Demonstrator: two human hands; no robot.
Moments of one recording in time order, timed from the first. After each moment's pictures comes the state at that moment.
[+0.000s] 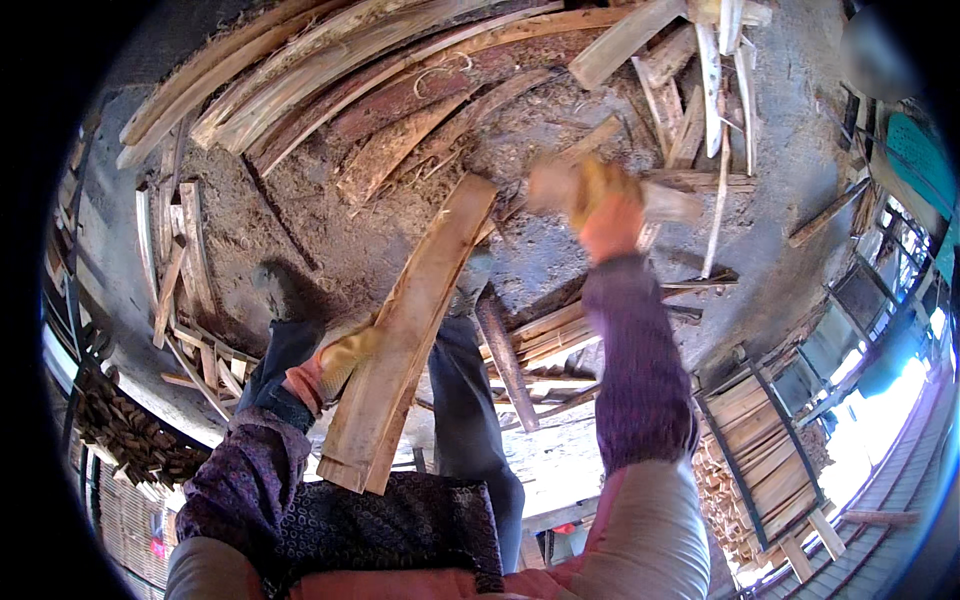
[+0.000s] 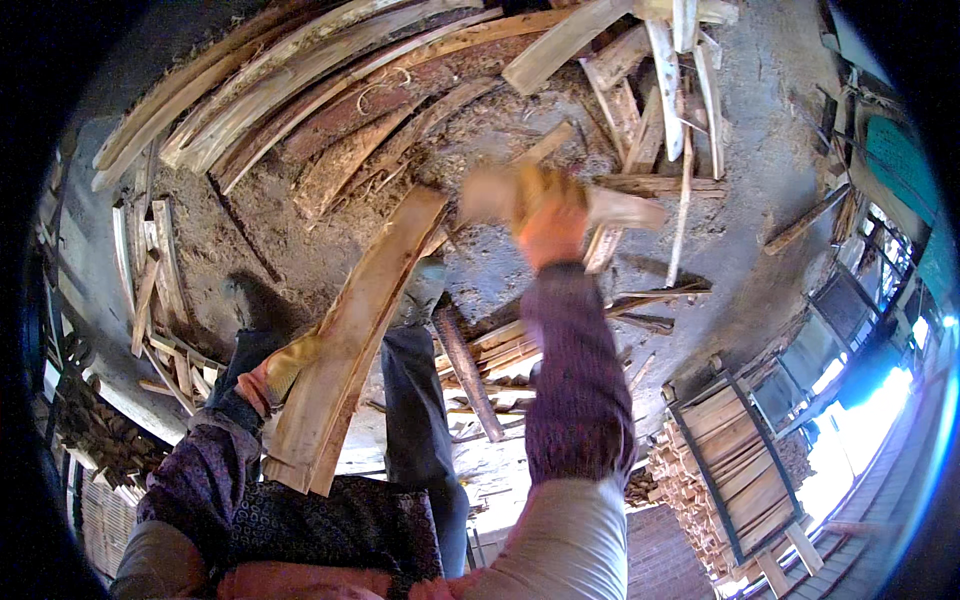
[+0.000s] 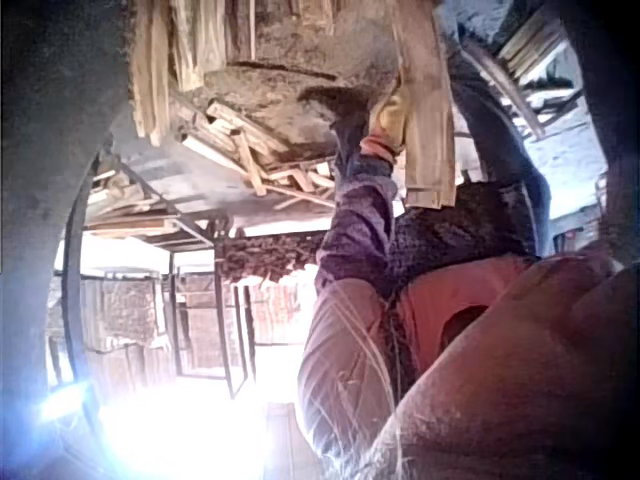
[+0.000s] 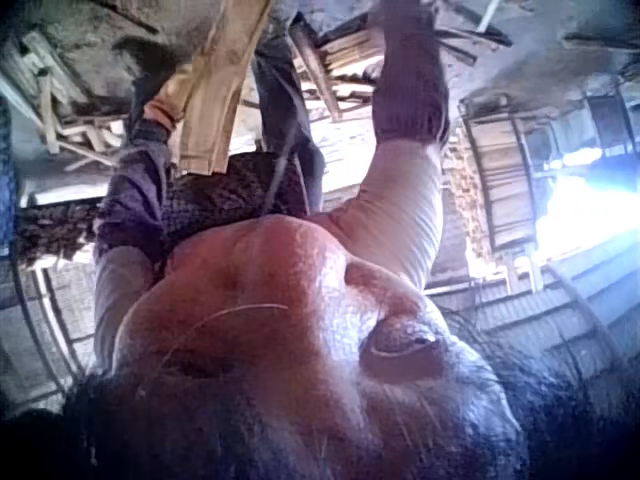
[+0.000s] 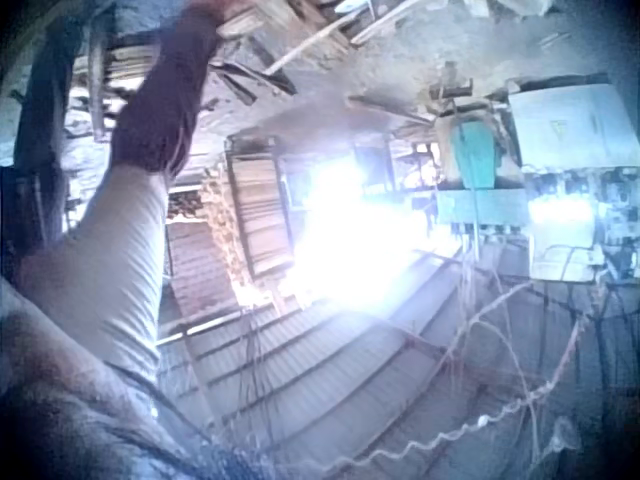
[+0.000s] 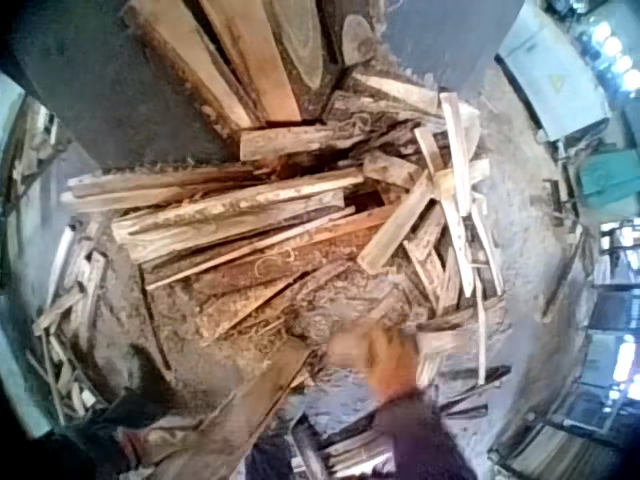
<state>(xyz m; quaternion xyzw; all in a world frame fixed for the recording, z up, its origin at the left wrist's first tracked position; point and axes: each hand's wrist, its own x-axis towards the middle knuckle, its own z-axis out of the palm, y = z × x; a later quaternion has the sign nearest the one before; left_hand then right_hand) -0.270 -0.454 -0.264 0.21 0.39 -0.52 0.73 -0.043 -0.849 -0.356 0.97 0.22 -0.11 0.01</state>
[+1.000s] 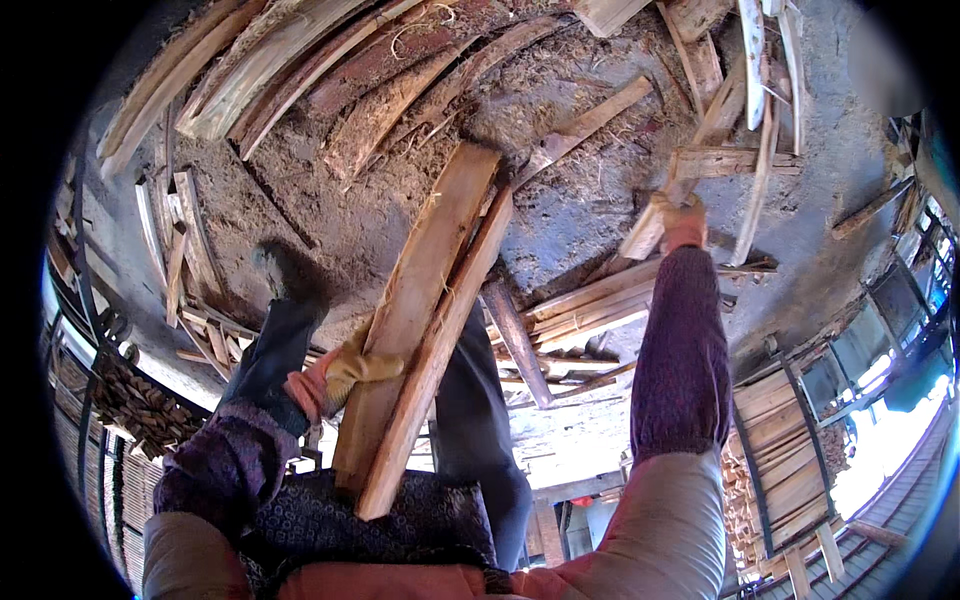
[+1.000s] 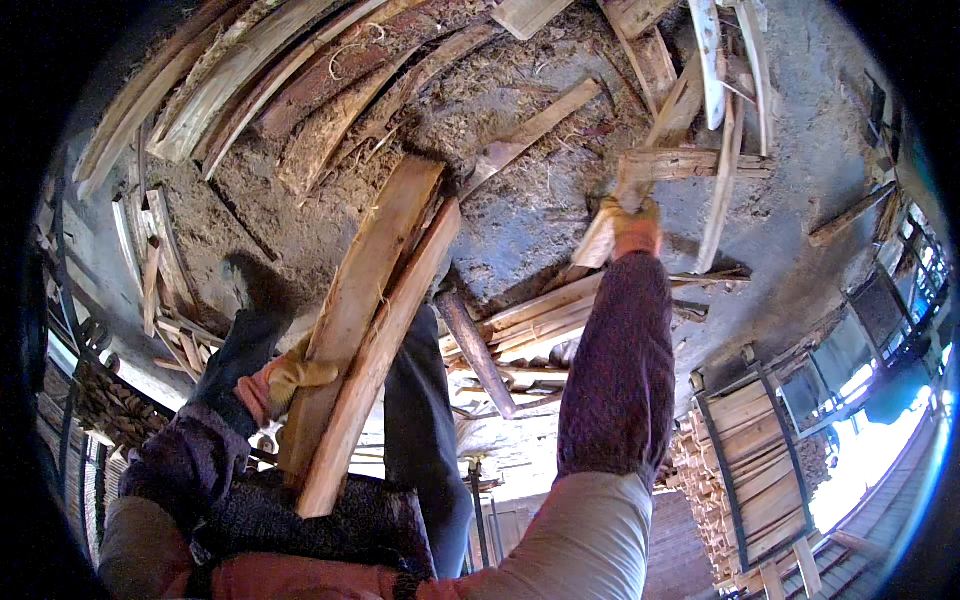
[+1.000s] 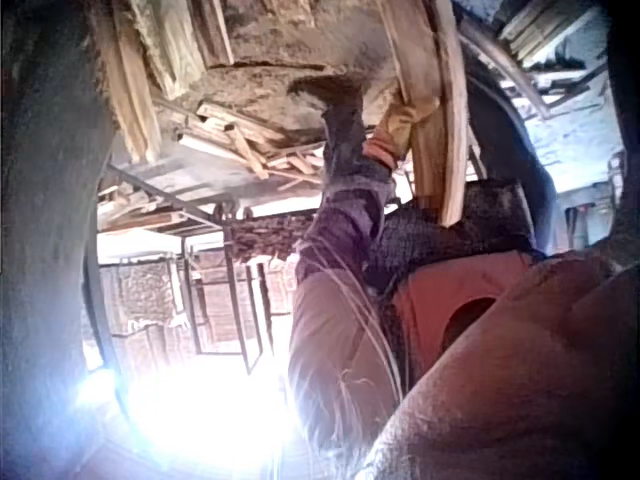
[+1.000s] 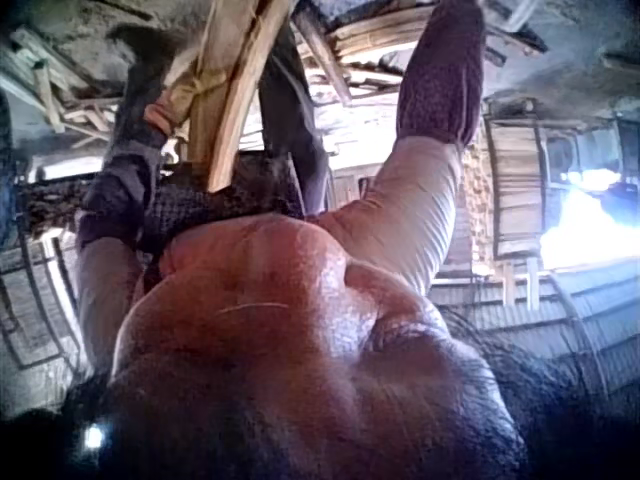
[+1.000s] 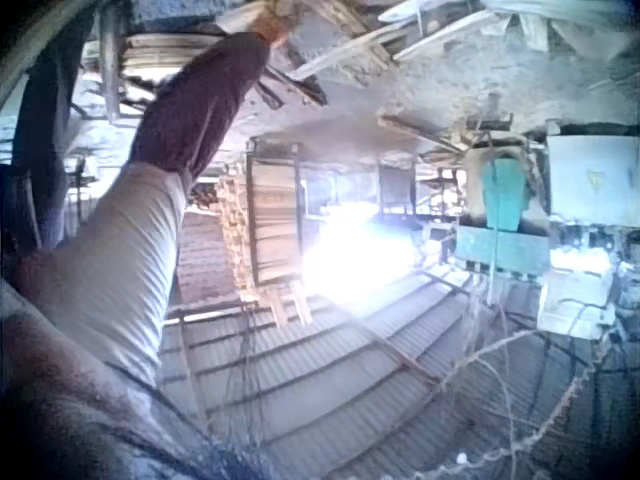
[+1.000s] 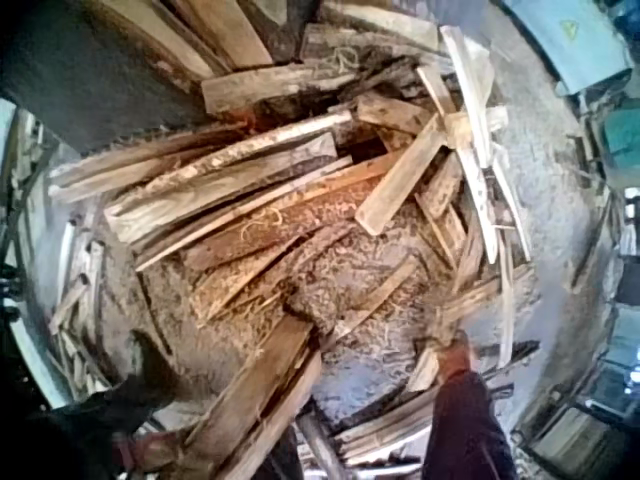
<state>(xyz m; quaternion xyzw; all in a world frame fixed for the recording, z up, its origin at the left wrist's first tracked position) -0.274 -0.500 -0.258 0.17 0.43 -0.49 0.74 -0.078 -1.028 -0.438 0.92 -0.26 -0.26 -0.13</state>
